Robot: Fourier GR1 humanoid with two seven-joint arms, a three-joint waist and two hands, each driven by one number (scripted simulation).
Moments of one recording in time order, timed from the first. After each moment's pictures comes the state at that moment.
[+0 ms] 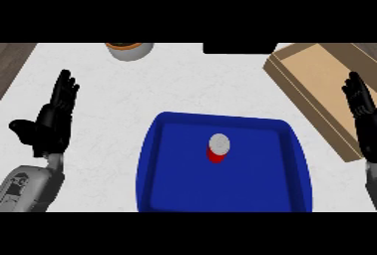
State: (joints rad) left arm -0.25 0.40 -0.14 -1.38 0.26 0.35 -0.10; right arm -0.17 -0.54 0.05 -1.41 -0.16 -0.19 -0.16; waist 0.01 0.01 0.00
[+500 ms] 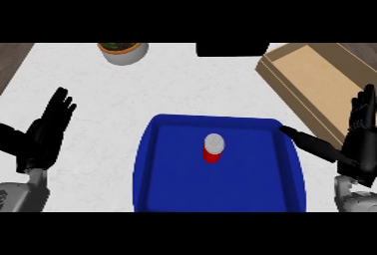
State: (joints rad) left arm -0.13 0.44 -0.09 -1.42 0.38 0.22 0.03; right arm -0.08 -0.33 0.09 -1.64 0.06 -0.67 0.02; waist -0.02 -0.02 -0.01
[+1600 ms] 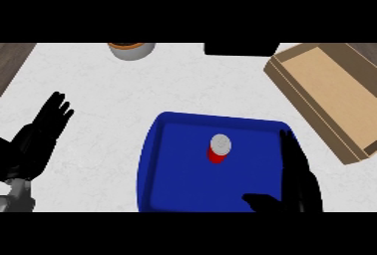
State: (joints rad) left arm -0.06 0.49 -0.08 -1.55 0.47 0.14 0.13; right arm 0.11 -0.24 0.48 -1.83 0.92 -0.33 0.77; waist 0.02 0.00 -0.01
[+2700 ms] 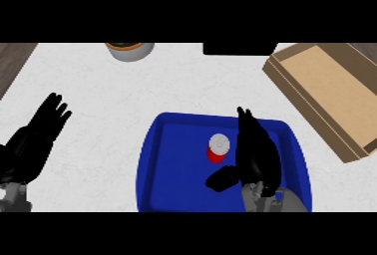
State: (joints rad) left arm -0.04 0.48 -0.05 -1.60 0.46 0.13 0.16; right arm -0.30 -0.02 0.50 -1.78 0.83 0.13 1.25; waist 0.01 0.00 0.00
